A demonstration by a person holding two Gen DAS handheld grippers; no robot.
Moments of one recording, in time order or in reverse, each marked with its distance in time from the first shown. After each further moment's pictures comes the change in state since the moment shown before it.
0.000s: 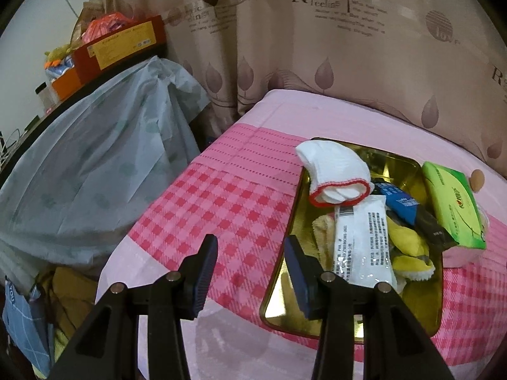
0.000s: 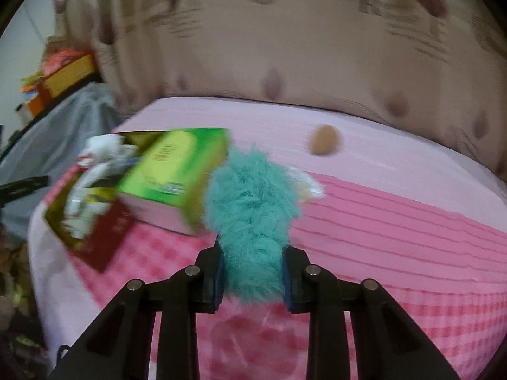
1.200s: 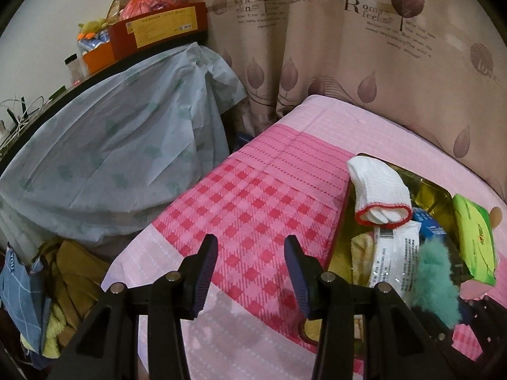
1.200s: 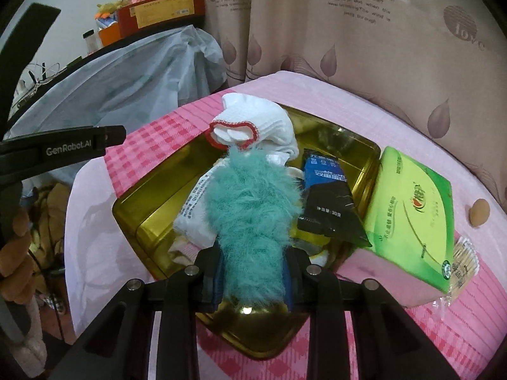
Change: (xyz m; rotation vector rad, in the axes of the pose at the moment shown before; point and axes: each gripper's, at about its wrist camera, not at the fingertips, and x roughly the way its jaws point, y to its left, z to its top) left arm 0.006 0.036 0.005 -0.140 0.005 0.074; right arm 0.072 0.209 0.018 -0.318 0.095 0.196
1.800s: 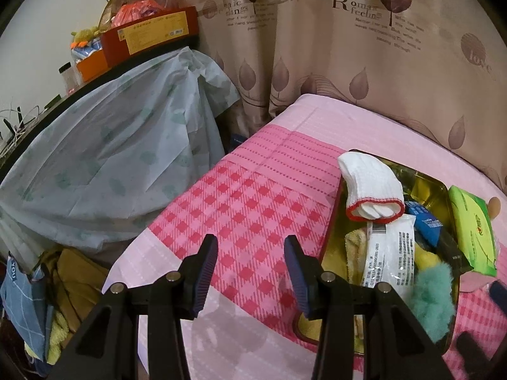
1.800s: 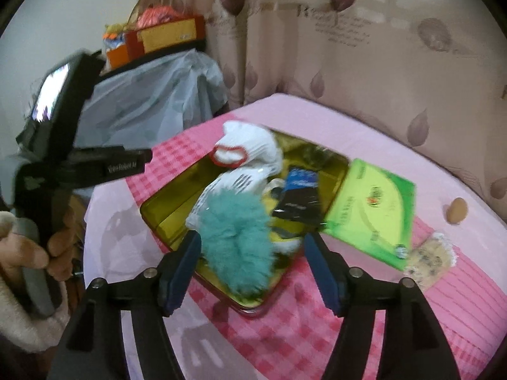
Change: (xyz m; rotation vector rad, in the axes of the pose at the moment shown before) left arm -0.004 -0.009 -0.002 0.040 -0.007 -0.005; right arm -0.067 -0.018 -0.010 0.026 -0.101 0.014
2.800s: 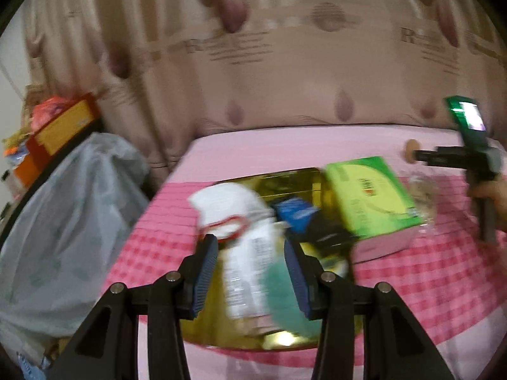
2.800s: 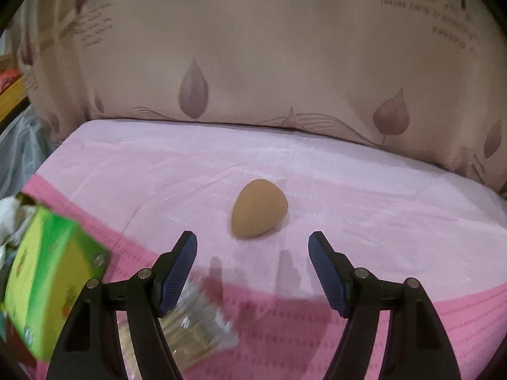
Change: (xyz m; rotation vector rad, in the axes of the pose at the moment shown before) left arm -0.066 -0.124 -0.020 0.411 -0.178 -0.243; right arm 0.062 -0.296 -0.007 0.371 0.032 -0.393
